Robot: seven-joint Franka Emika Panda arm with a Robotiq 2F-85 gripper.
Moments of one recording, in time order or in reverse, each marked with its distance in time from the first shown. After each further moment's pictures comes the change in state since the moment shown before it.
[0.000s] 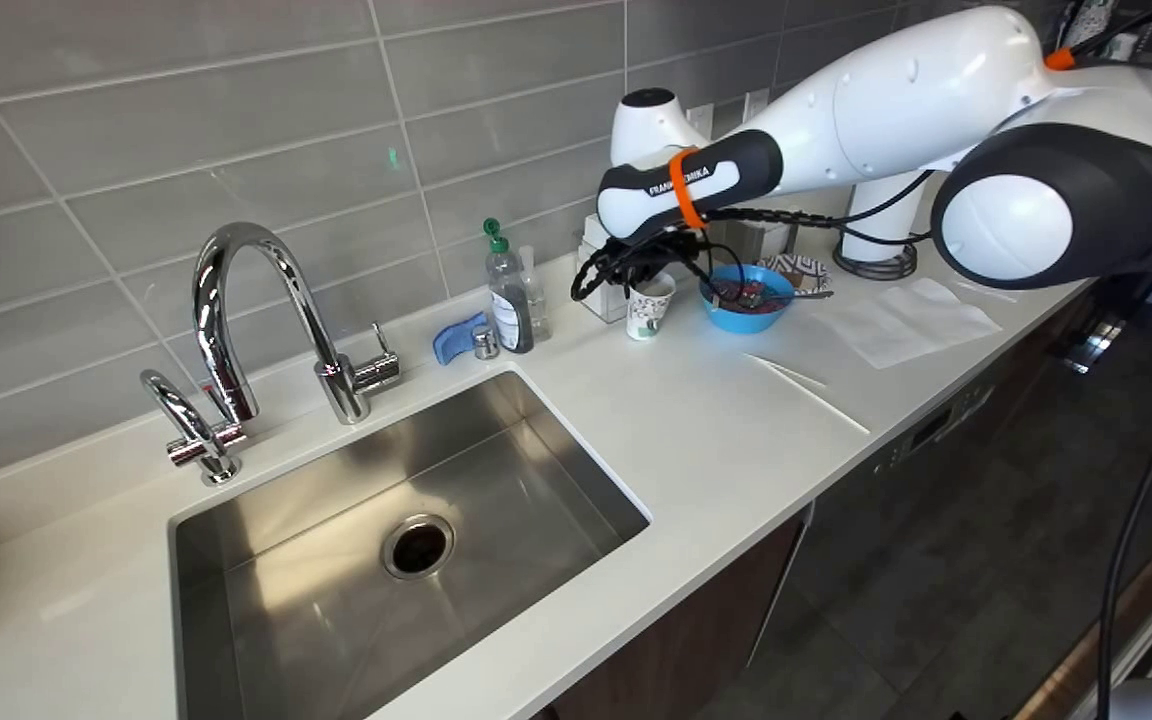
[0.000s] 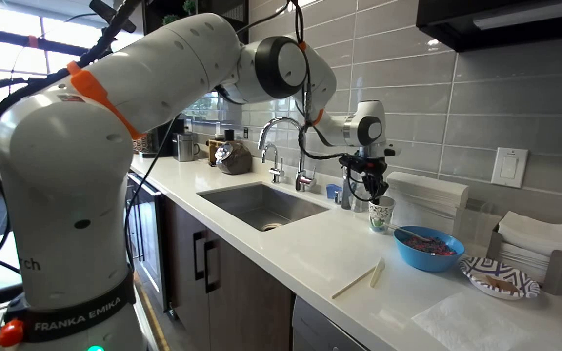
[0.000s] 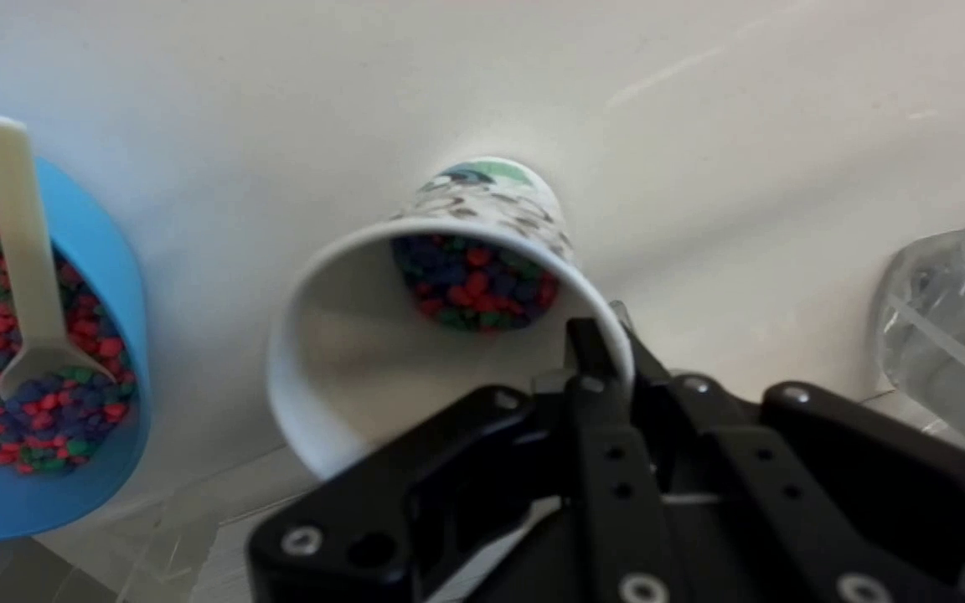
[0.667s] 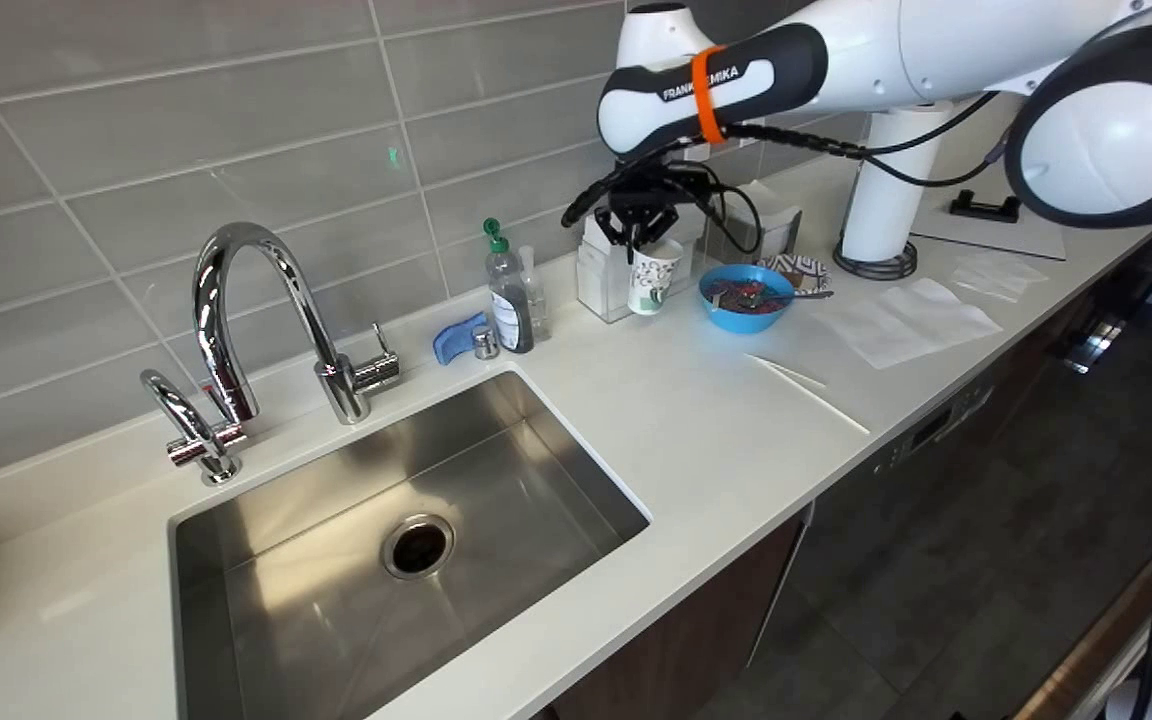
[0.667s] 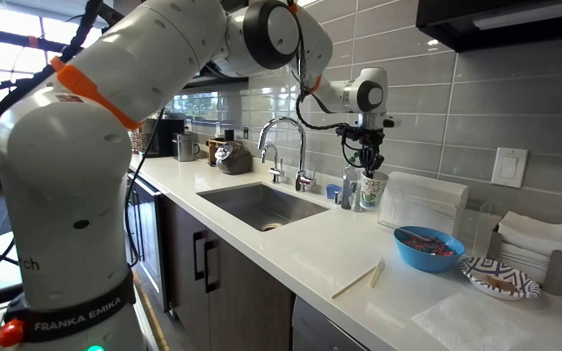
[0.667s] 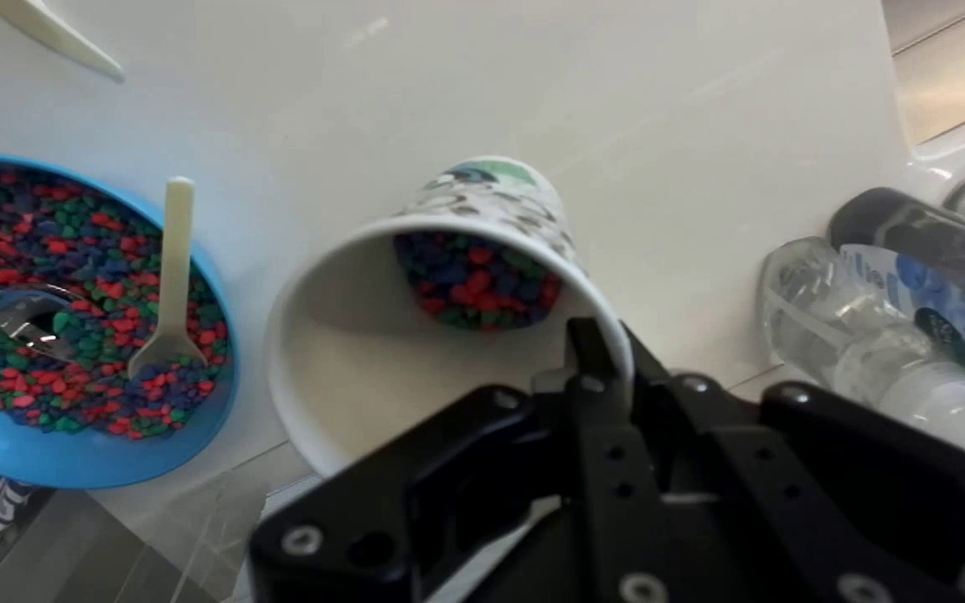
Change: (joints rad) arm -0.014 -0.174 0.031 -0.043 0.047 -0.196 -0.001
